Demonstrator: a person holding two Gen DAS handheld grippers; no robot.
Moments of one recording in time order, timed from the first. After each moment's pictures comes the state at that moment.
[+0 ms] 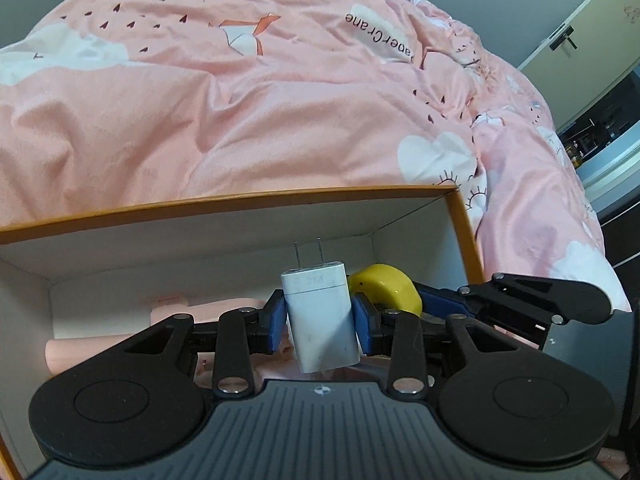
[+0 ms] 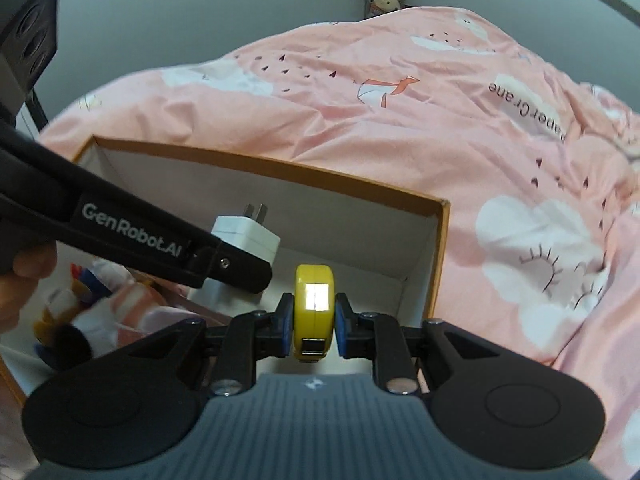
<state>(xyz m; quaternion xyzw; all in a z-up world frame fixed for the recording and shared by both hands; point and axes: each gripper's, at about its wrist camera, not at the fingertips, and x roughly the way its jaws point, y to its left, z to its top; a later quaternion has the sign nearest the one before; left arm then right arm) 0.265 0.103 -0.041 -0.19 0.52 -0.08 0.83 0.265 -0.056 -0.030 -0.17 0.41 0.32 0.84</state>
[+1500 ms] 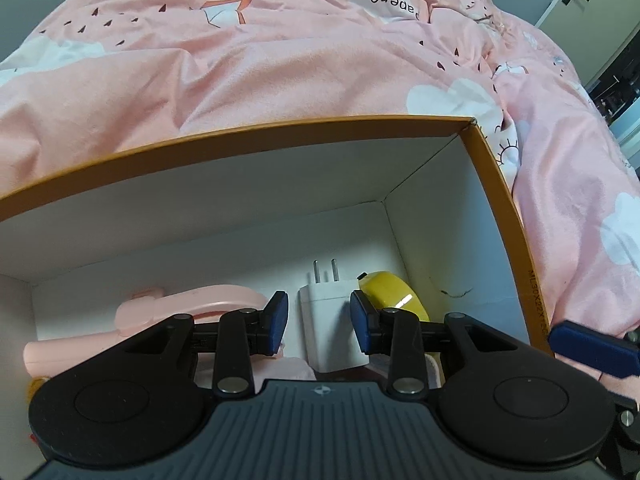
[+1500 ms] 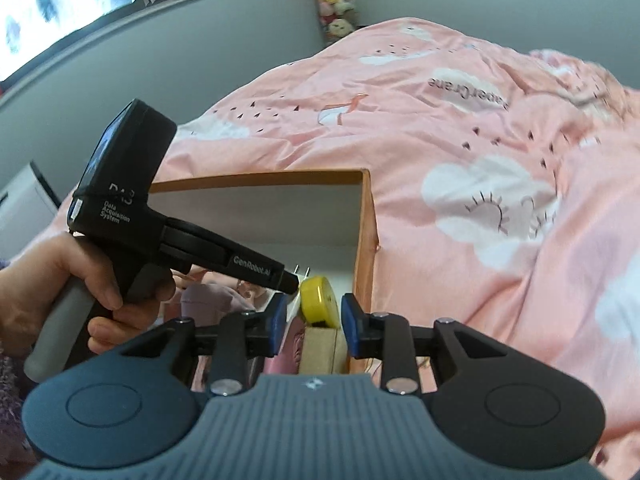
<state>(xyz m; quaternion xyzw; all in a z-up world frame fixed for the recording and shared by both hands) 0.267 0.060 -0.068 -0.11 0.54 -0.05 0.84 0.204 -0.151 0.009 -0.02 0.40 0.29 0.87</state>
